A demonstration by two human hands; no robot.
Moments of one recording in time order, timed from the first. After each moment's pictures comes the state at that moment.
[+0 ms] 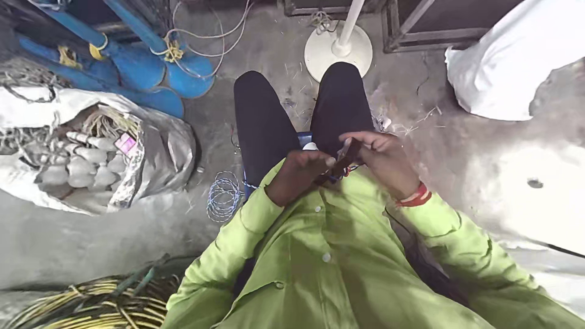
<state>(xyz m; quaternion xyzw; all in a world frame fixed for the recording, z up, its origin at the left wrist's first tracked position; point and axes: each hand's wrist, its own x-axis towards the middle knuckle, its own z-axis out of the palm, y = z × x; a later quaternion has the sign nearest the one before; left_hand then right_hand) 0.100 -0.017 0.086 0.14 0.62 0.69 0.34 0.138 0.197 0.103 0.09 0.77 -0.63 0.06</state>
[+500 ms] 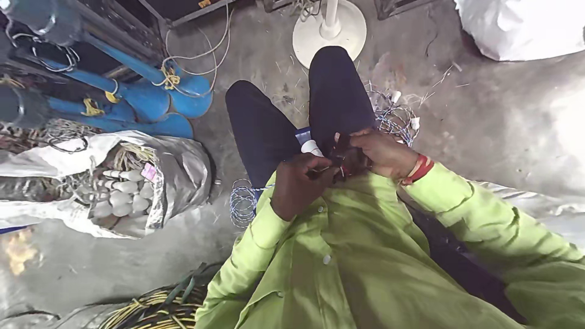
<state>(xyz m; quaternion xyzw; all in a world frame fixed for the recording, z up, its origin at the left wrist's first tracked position) 0.108 -0.013 0.086 0.27 0.80 0.51 0.15 0.127 0.196 0.091 0.31 0.57 -0.72 0.25</state>
